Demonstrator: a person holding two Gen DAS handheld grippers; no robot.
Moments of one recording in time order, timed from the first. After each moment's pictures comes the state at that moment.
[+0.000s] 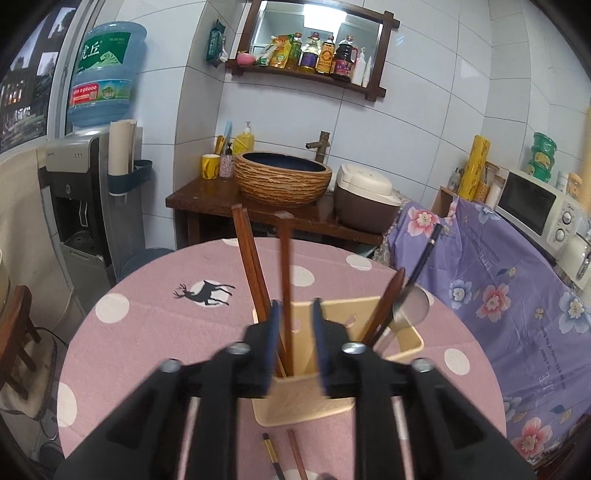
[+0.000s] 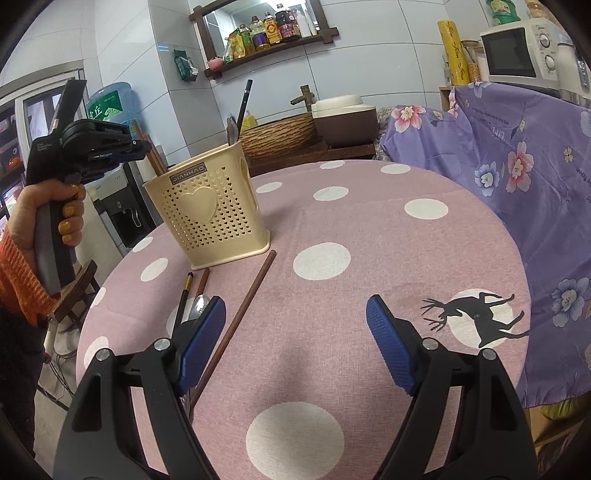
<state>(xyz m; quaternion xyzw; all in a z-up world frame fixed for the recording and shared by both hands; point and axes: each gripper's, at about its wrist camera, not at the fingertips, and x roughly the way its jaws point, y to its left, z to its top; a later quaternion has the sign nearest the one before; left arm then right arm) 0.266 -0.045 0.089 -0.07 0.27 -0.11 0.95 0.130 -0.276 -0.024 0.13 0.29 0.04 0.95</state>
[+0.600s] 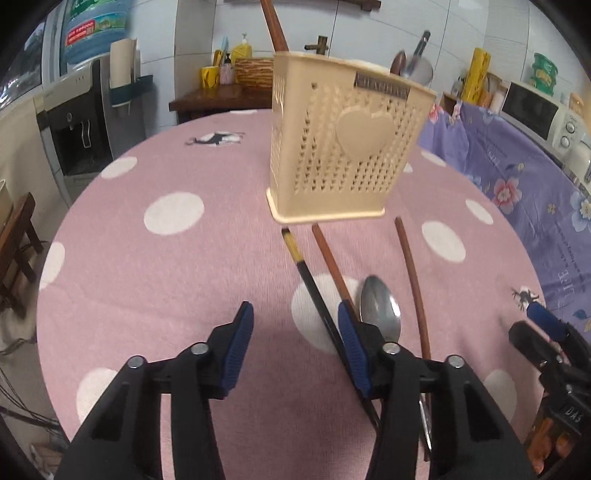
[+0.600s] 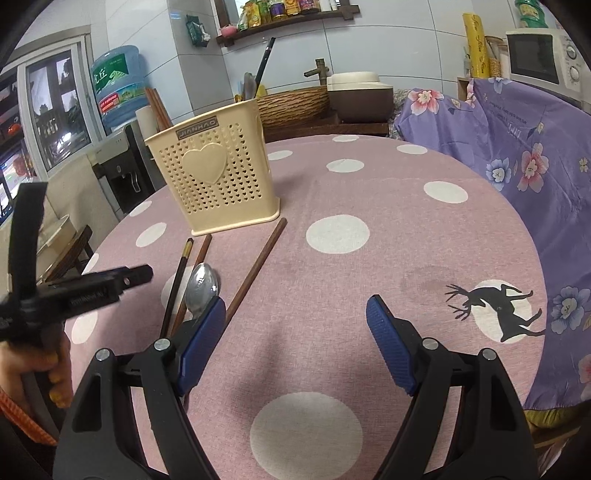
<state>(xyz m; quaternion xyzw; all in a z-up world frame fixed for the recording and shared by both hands) 0.185 -0.038 -0.043 -0.01 0.42 -0.10 0.90 0.142 -0.249 -0.040 0.09 0.34 0.05 0.94</state>
